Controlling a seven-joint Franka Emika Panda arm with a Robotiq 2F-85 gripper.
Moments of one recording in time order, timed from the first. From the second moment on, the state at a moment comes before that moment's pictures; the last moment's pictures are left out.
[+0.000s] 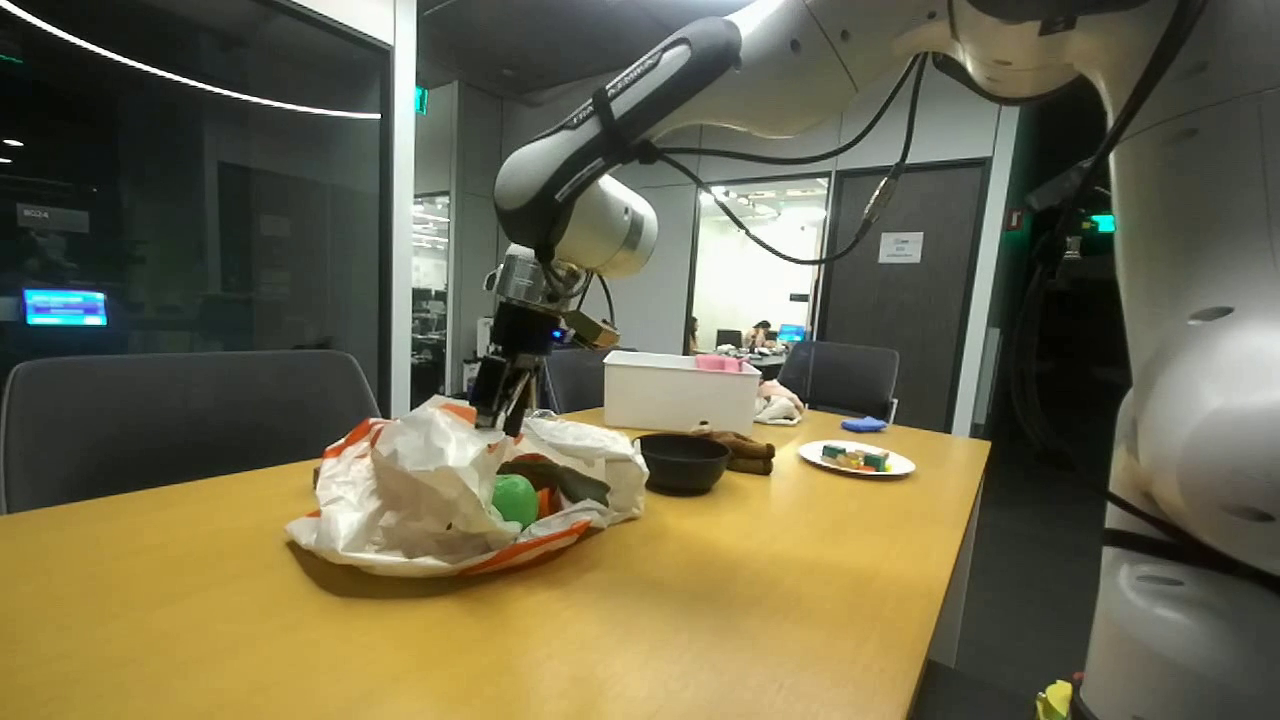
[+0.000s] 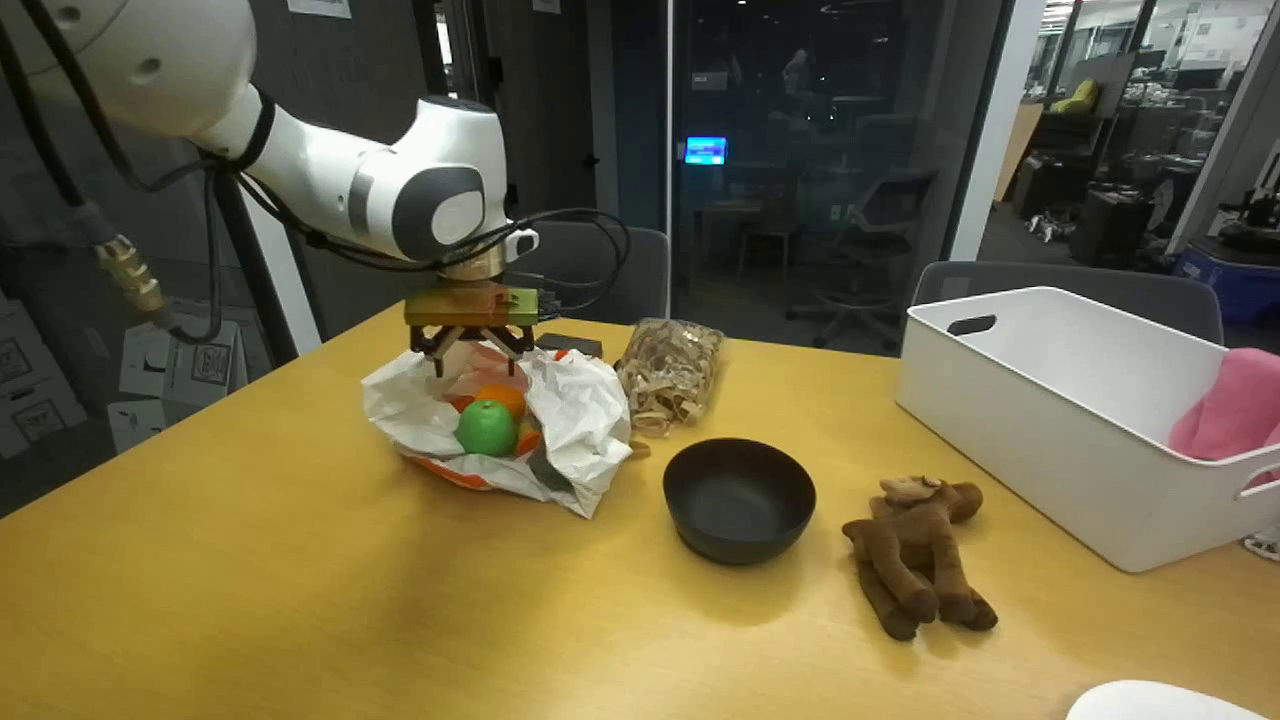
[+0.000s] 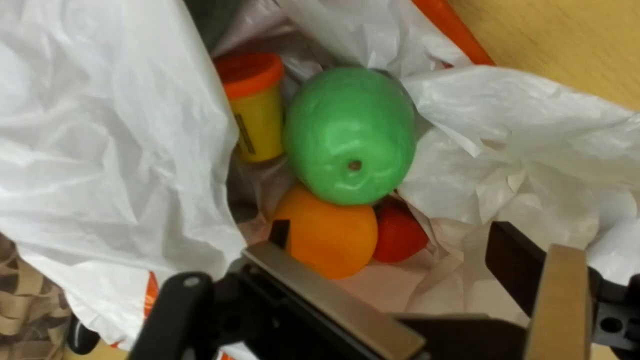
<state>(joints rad) 0.03 0.17 0.09 -2.01 0.19 2.31 -0.57</state>
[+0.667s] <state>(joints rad) -0.02 0.03 0.02 -2.01 0.17 1.94 -0.46</state>
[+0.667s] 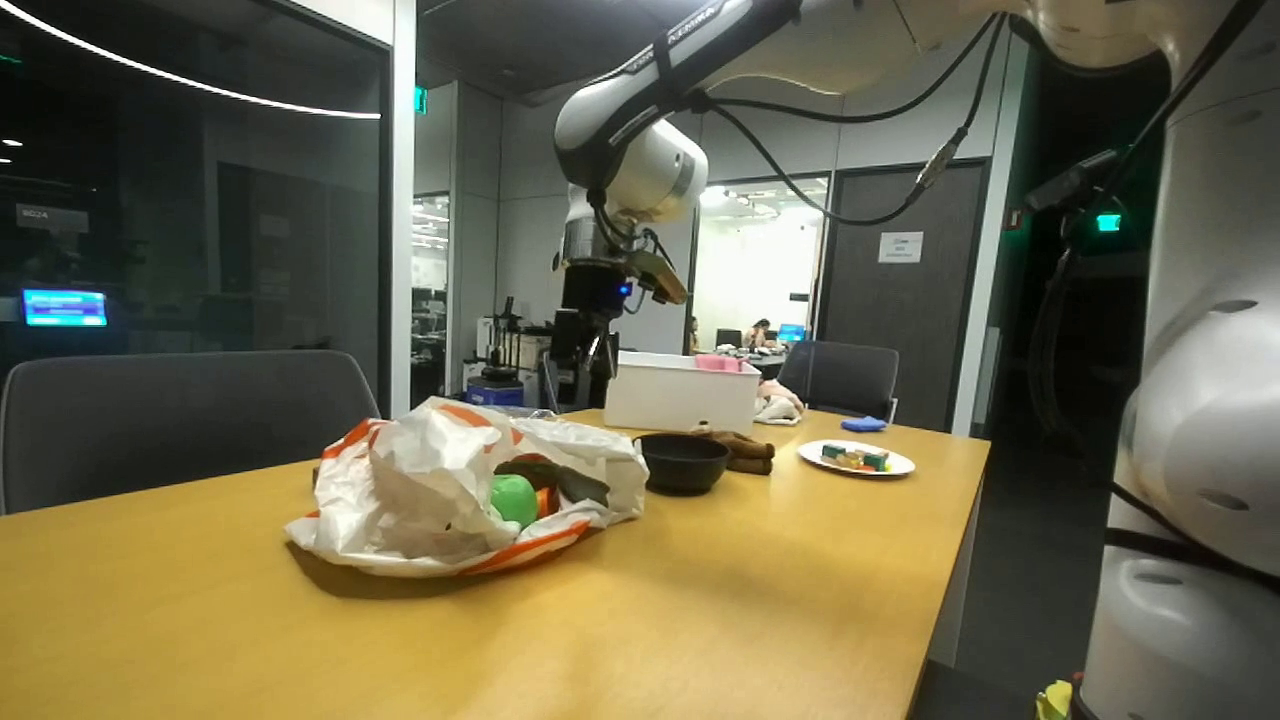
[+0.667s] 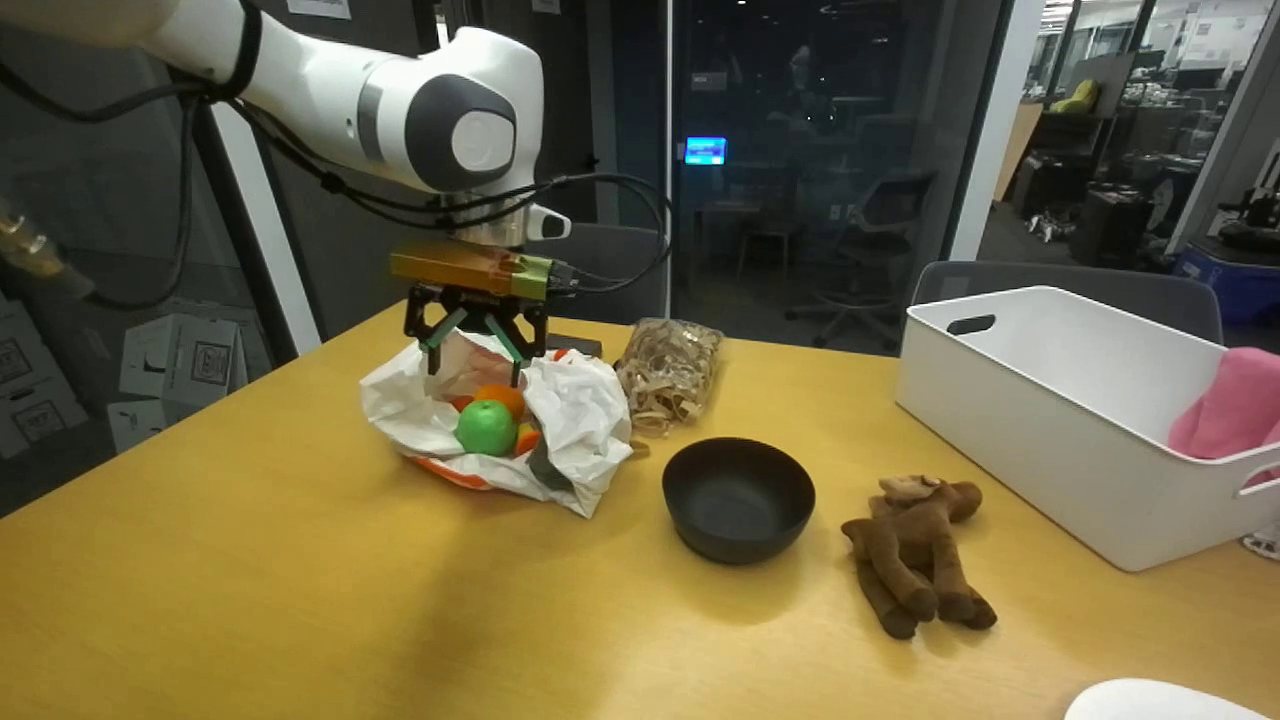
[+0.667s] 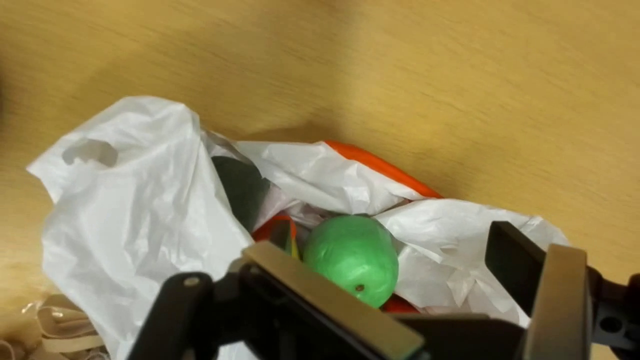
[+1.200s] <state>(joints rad) 0.03 0.08 0.08 -2.04 0.21 1.97 -0.60</state>
